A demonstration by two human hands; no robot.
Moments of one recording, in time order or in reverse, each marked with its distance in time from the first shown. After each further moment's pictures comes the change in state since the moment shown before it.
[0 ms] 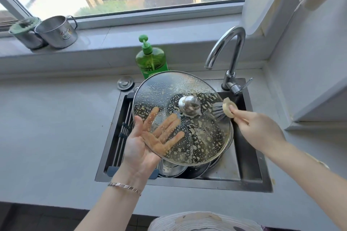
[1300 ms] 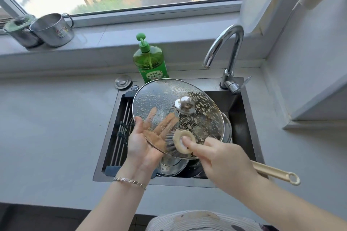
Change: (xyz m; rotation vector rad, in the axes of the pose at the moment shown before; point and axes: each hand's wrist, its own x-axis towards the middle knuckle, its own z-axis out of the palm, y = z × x) left_hand 0.014 -0.007 0.005 -0.042 0.170 0.023; right_hand -0.063 -0.058 0.032 -0.081 -0.009 -0.477
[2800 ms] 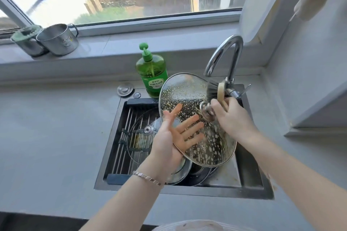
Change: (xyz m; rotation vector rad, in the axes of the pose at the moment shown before) left_hand 0.001 -0.022 0.039 0.332 -0.106 -0.003; right_hand 0.077 0.040 -0.033 0.442 0.089 0.642
